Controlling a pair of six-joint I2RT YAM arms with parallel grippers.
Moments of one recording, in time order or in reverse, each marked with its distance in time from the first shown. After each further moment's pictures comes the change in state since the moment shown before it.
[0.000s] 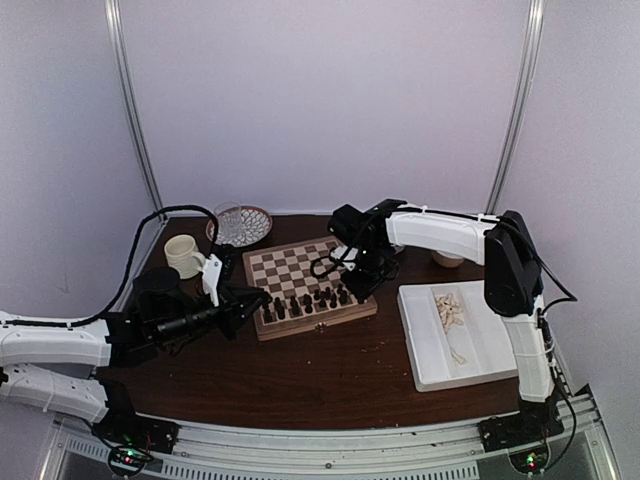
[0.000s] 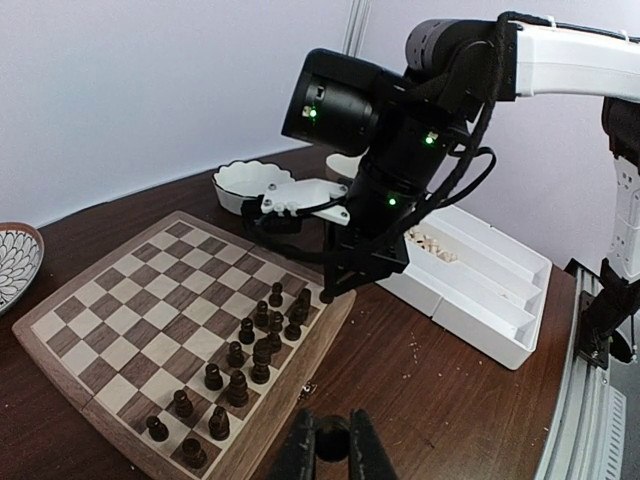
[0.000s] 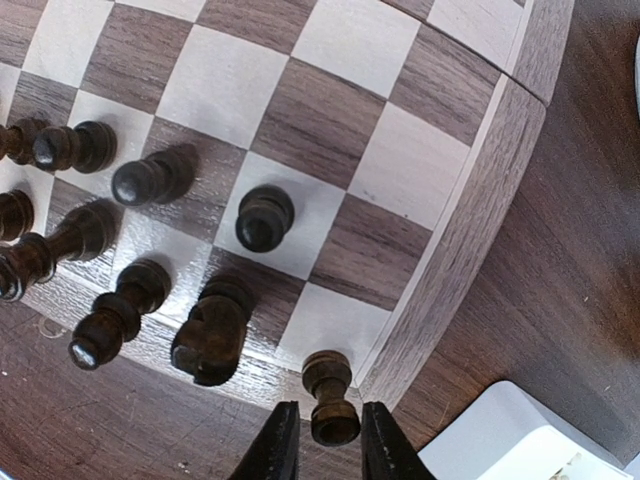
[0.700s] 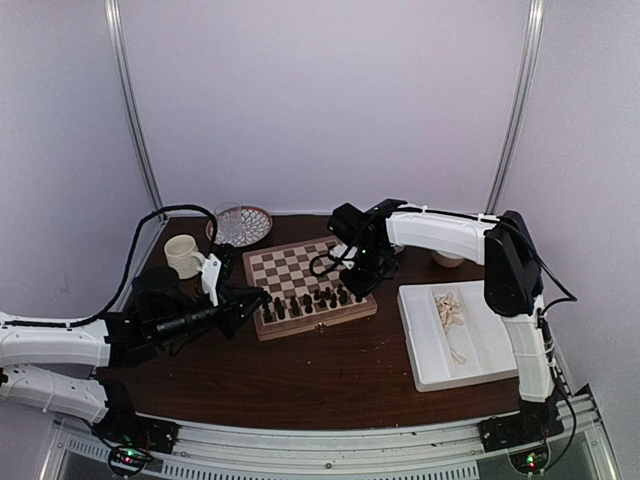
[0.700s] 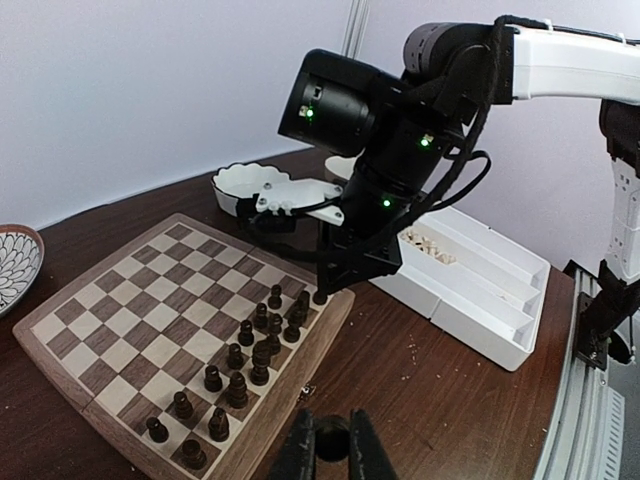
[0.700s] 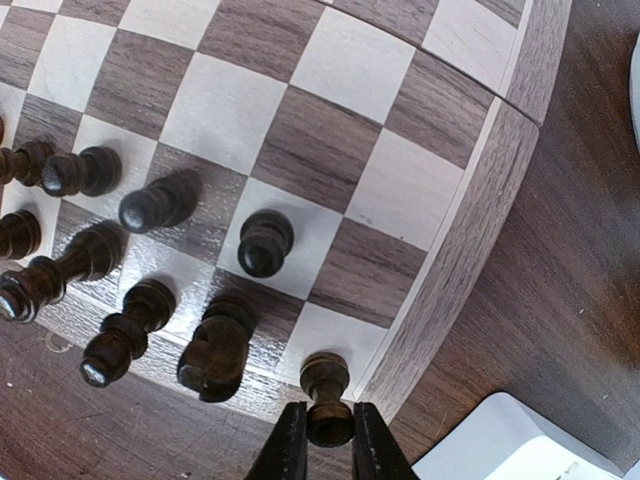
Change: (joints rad) left arm 0.000 -0.006 0.000 -0.002 0.001 0.000; right arm -0.001 0.000 0.000 0.025 0.001 0.001
